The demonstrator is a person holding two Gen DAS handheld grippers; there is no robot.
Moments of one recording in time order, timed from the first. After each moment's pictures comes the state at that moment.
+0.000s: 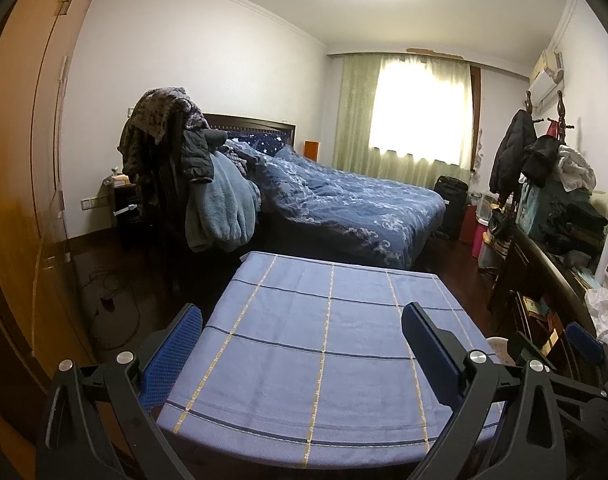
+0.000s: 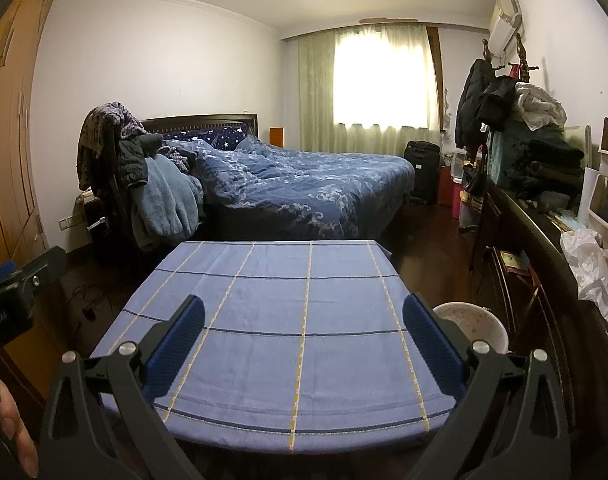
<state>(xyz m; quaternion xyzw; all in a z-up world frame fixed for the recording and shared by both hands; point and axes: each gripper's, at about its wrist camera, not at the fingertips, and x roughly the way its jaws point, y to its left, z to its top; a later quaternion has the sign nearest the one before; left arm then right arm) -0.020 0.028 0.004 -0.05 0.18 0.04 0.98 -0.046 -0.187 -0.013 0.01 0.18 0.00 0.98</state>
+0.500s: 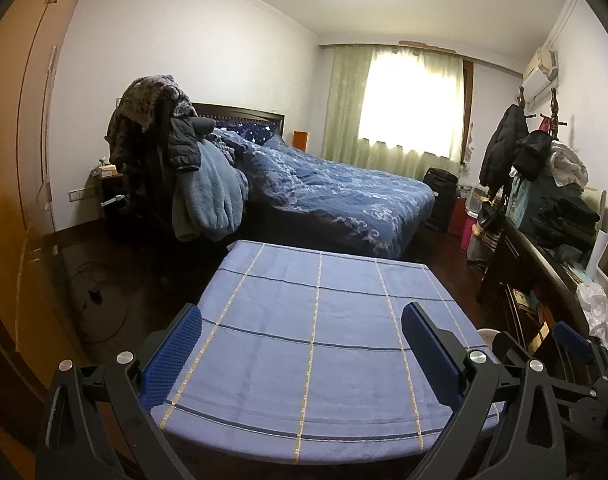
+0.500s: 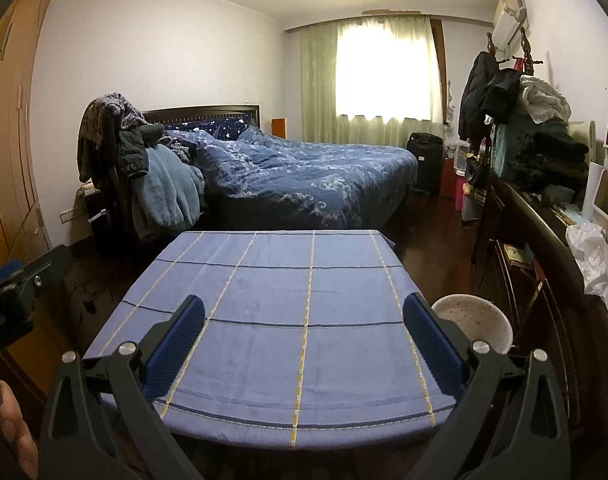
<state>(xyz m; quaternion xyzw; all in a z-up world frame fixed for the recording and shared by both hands) -0.003 0.033 -0.008 -0.06 0.20 0.01 0.98 -0.036 -0.186 -0.022 0.01 0.20 0.01 0.98</state>
